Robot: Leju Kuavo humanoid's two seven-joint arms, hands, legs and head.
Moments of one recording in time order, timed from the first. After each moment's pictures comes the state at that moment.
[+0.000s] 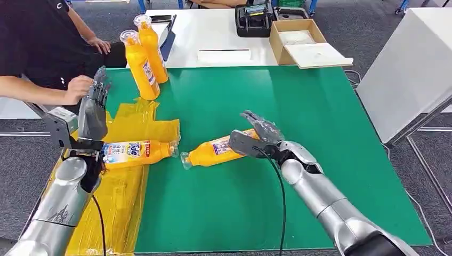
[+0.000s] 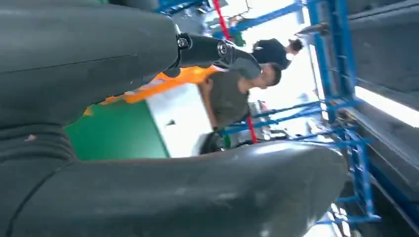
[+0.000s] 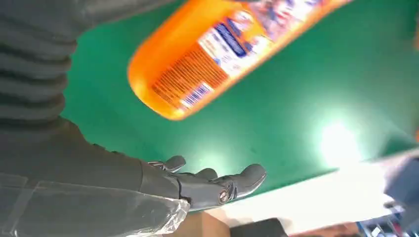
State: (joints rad) left arm -0.45 0.20 -0.11 -1.25 0.15 0.01 -0.51; right arm -0.69 -0.06 0.74 -0.76 0.59 0.12 -0.06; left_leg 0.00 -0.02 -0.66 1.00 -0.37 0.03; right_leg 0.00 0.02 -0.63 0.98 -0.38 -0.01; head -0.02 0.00
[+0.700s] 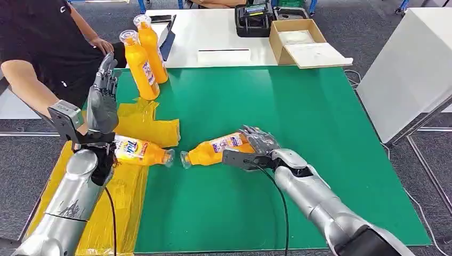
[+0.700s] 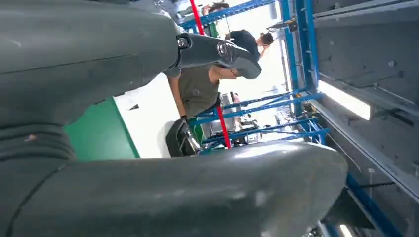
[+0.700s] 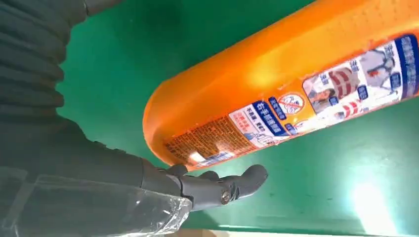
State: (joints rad) left arm -0.49 0.13 -0.15 -1.28 0.15 0.02 -0.53; right arm -0.74 0.00 0.81 -0.56 0.75 0.13 -0.06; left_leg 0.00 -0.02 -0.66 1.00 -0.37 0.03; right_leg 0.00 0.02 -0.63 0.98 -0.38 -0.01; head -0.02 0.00
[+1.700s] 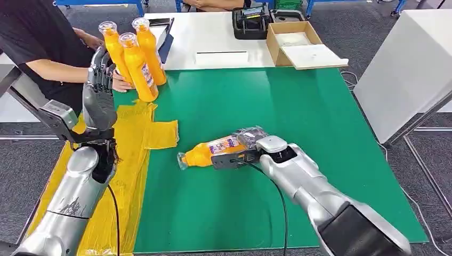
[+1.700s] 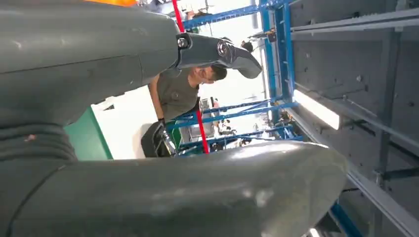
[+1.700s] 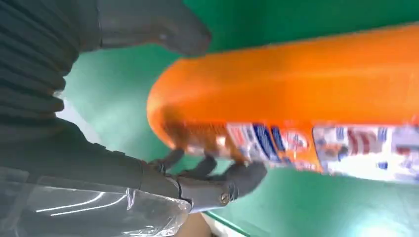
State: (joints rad) left arm -0.50 0.13 -0.15 -1.29 0.19 0.05 -0.59; right arm -0.90 0.11 0.96 -0.34 0.95 0.37 -0.02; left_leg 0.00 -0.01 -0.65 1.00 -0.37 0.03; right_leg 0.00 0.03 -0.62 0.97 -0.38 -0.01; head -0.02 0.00
